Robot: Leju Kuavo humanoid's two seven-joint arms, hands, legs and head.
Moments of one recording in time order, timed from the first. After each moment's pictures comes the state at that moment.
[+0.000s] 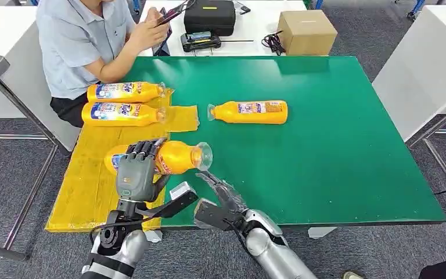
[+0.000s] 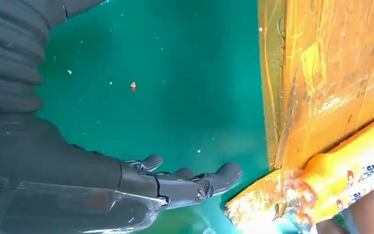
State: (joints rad) left arm -0.16 -0.24 -0.20 -1.31 -1.36 0.60 -0.07; right arm -0.27 0.15 0.52 -0.95 0.55 0.01 -0.42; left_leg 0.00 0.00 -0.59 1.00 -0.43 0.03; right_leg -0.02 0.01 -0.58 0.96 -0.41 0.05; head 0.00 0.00
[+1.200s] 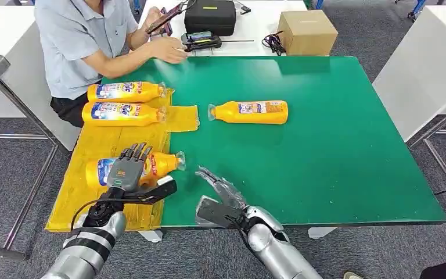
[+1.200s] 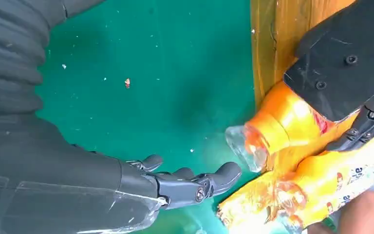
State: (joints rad) left arm -0.42 -0.10 -0.13 -0.78 -1.40 0.43 0.01; right arm -0.29 0.14 0.52 -0.94 0.53 0.05 -0.44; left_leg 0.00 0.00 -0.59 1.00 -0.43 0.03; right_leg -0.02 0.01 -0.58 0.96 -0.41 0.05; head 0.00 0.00
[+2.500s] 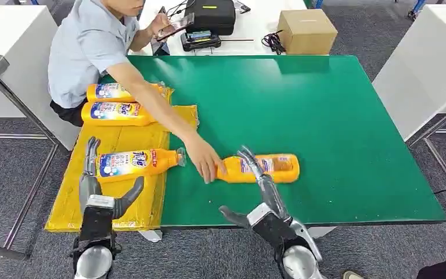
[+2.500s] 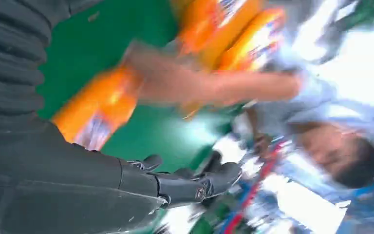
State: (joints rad) left arm 0.05 -0.27 -0.03 -1.57 -0.47 0.49 -0.42; right arm 0.06 0.10 0.32 -1.61 0.44 0.01 -0.46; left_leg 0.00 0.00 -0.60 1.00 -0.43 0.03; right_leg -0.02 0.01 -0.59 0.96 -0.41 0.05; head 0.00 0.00
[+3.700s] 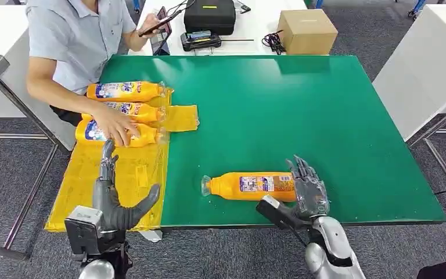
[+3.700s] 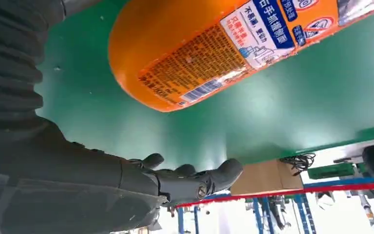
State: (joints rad) left arm 0.13 -0.31 -0.17 -1.71 -0.32 0.32 -0.36; right arm -0.04 -0.05 0.19 -1.31 1.09 -0.26 -0.19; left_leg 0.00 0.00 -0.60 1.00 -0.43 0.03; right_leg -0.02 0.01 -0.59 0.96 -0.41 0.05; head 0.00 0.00
